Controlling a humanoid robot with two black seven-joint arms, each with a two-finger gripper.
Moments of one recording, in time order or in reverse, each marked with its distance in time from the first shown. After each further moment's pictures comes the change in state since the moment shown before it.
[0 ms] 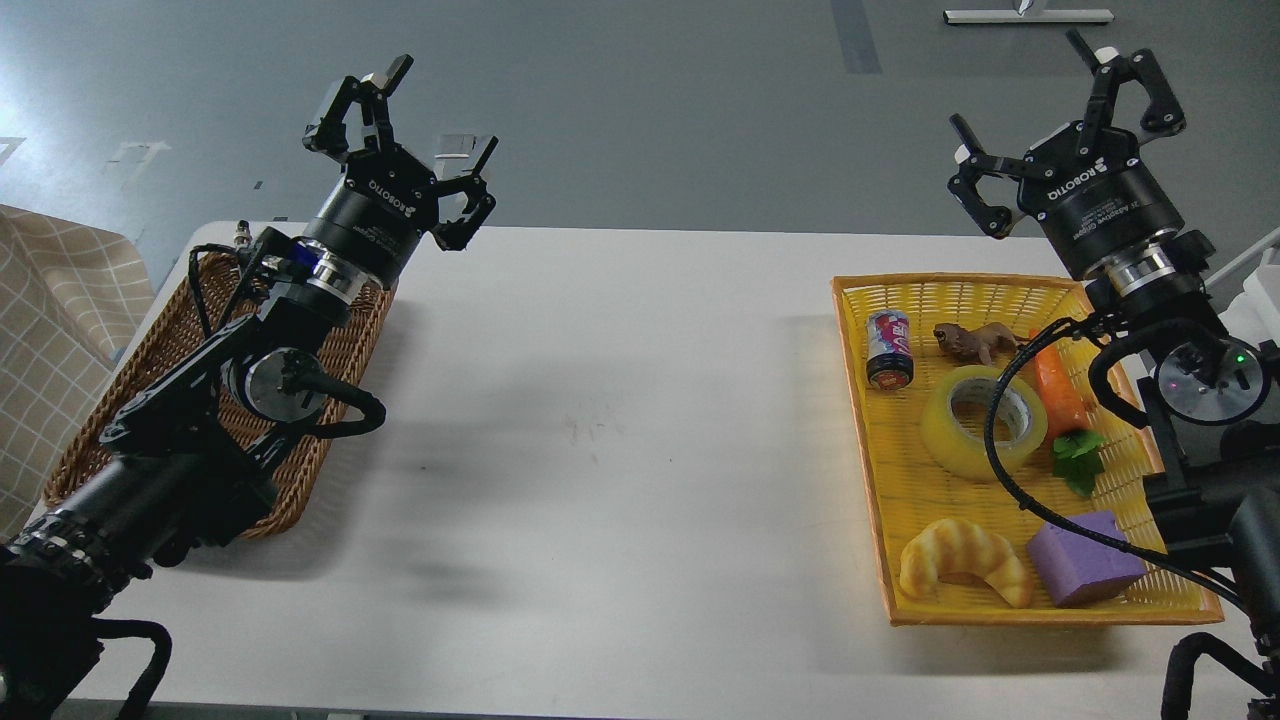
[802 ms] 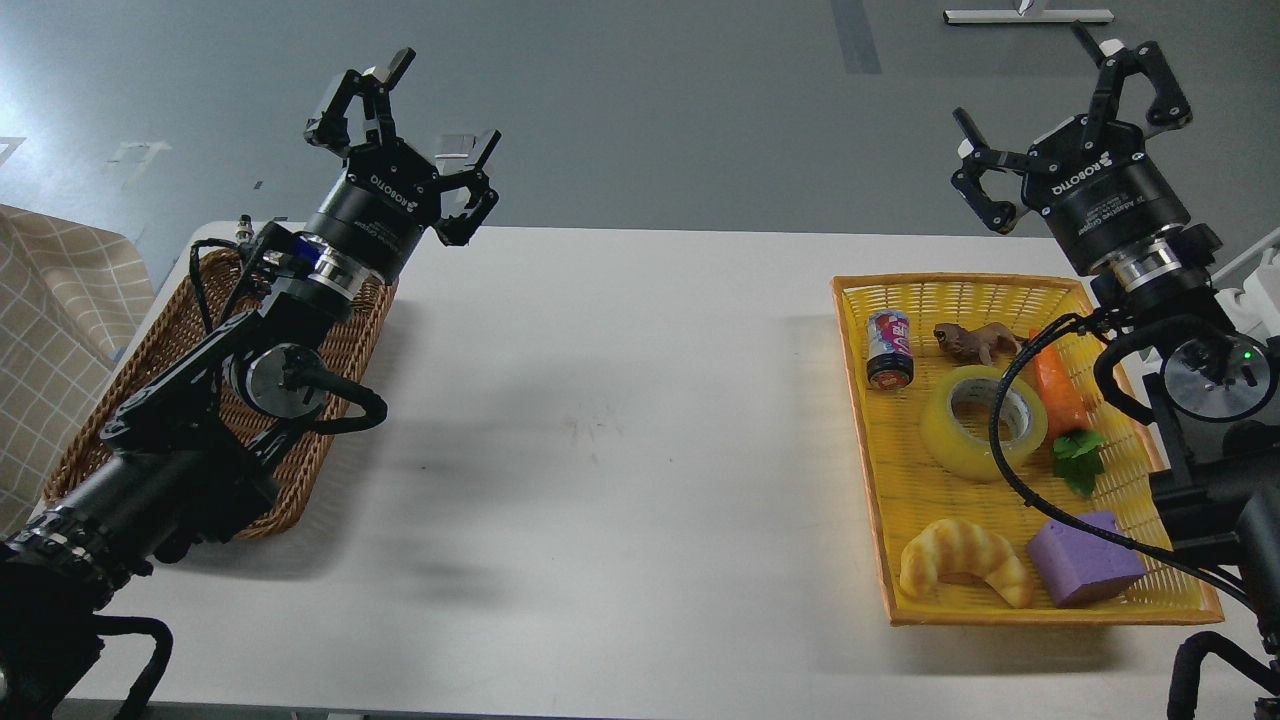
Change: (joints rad) left arm -0.008 -0.001 -0.001 -0.008 0.000 0.000 0.002; right arm 0.004 -0.021 -0.005 0.014 -0.003 0.000 -0.005
